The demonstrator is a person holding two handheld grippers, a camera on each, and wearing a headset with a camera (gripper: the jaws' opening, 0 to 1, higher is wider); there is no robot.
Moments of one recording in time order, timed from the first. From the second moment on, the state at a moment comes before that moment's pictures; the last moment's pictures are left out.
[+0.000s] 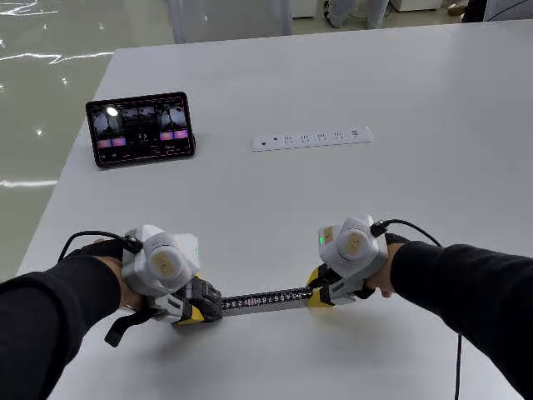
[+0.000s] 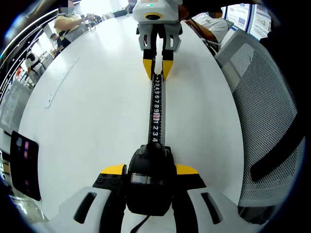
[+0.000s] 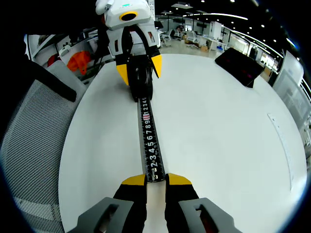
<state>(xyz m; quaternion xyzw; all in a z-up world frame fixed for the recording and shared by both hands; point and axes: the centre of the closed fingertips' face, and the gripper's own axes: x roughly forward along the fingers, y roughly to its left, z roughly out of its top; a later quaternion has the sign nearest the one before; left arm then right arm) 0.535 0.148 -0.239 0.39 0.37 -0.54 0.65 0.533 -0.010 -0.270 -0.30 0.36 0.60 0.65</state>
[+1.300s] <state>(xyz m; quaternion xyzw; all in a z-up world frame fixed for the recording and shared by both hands) 0.535 0.148 -0.239 0.39 0.37 -0.54 0.65 0.533 -0.026 -0.269 -0.30 0.36 0.59 0.65</state>
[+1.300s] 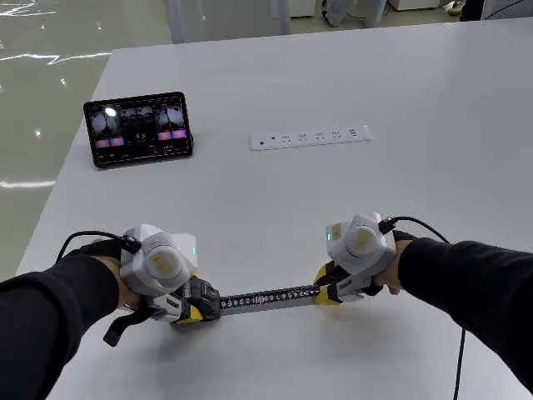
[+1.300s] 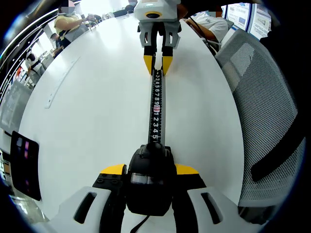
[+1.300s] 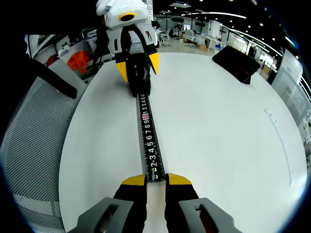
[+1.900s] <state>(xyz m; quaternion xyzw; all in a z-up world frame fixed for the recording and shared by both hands) 0.535 0.147 -0.239 0.39 0.37 -0.54 0.65 0.533 -0.031 -0.269 -0.30 0.37 0.59 0.65</state>
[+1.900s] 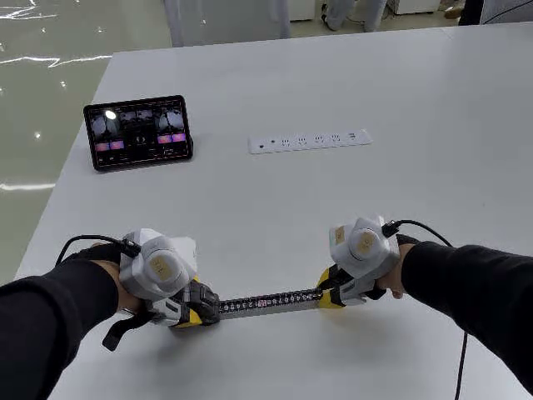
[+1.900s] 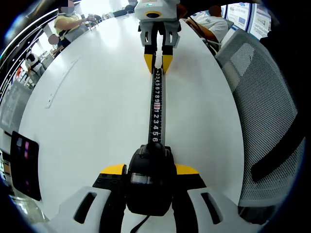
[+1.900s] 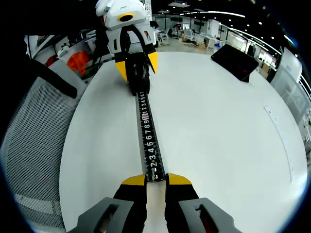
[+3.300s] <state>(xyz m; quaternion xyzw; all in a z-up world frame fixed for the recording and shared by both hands) 0.534 0.148 -0.239 0.39 0.37 -0.54 0.65 0.534 -0.049 -0.269 -0.30 0.38 0.58 0.66</state>
